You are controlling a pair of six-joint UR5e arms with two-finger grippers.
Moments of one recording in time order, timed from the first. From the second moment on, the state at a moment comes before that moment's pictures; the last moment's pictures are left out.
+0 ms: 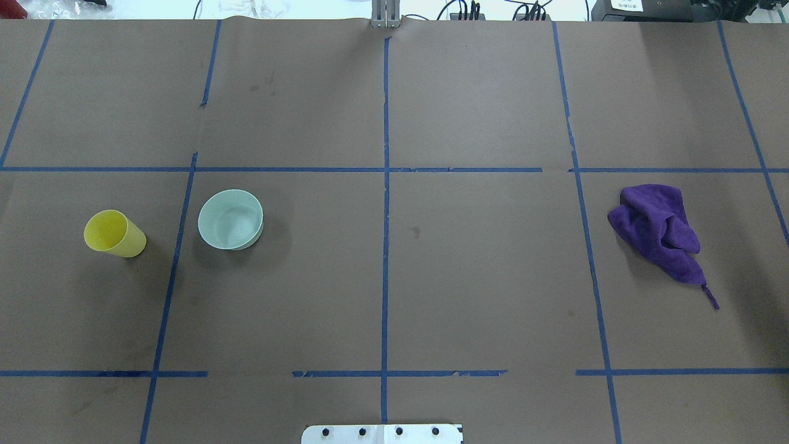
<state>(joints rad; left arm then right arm) -1.51 -1.64 -1.71 -1.69 -2.28 -0.08 1.48 -1.60 1.75 -1.48 2.35 0.13</state>
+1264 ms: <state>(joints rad) -1.01 -1.53 -1.79 -2.12 -2.28 -0.79 1.44 -1.61 1.74 -1.38 2.36 0.19</state>
